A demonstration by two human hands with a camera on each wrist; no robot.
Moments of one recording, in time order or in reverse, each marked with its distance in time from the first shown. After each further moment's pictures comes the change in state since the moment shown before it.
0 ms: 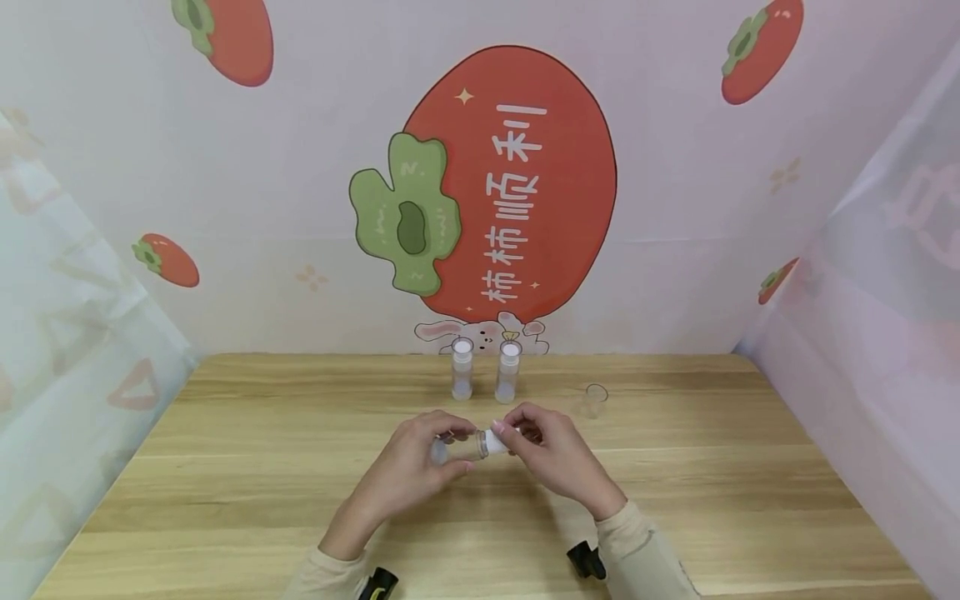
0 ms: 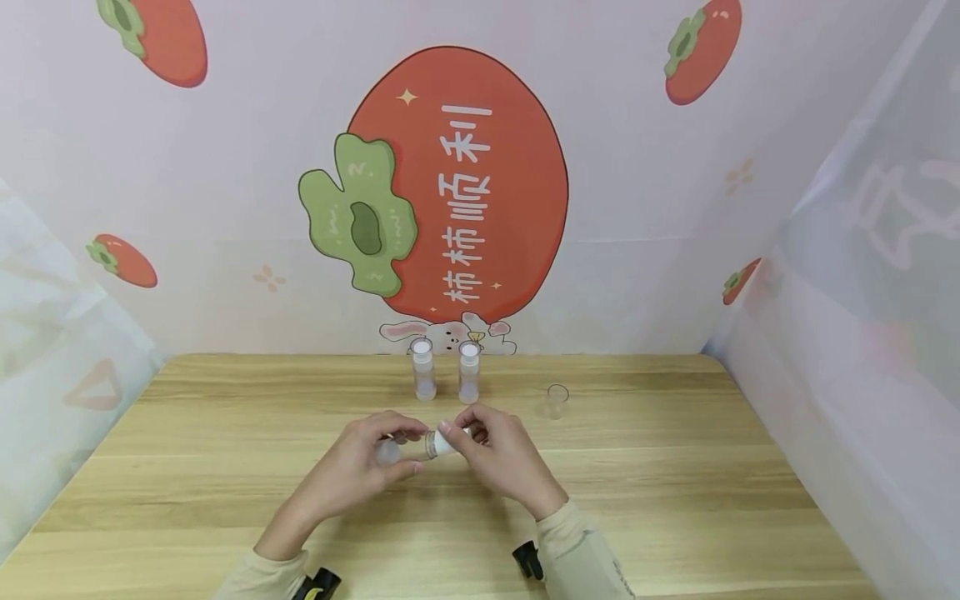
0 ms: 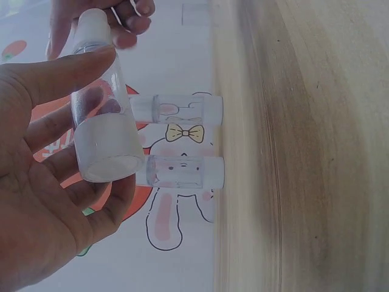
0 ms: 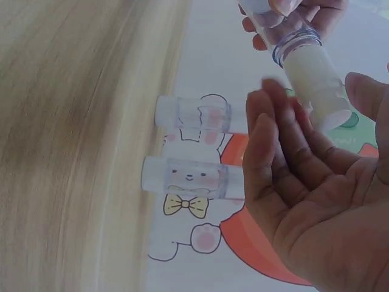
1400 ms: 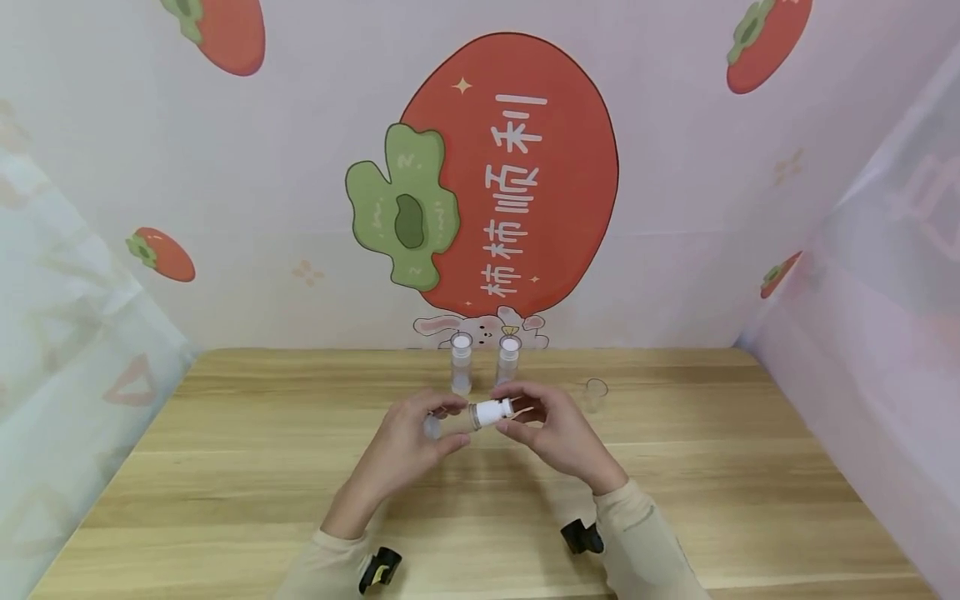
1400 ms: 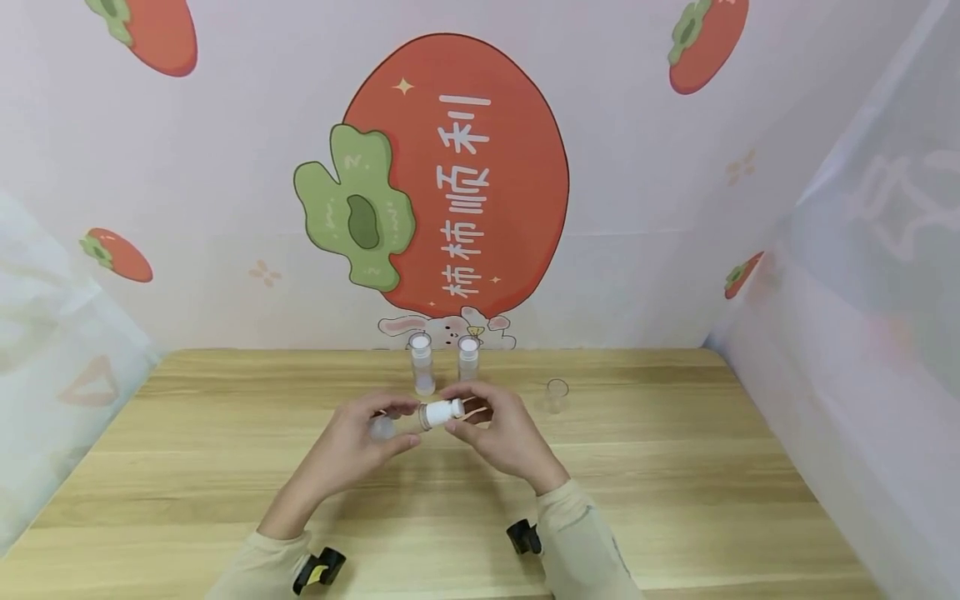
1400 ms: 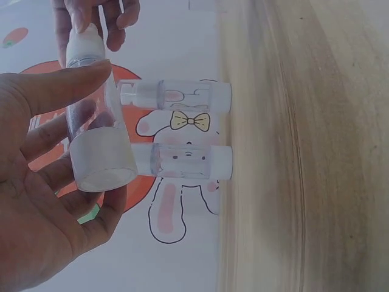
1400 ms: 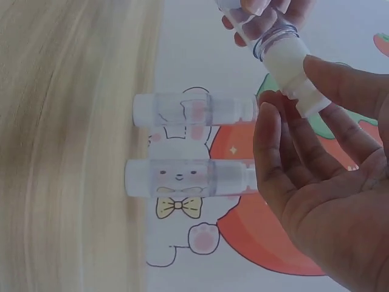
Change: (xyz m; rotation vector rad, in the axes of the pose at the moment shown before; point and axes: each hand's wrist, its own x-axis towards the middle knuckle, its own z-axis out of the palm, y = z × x) left_hand 0.013 -0.007 -0.004 0.006 0.114 -0.026; right_hand 0.016 0.004 -0.011 0.143 -0.033 -0.146
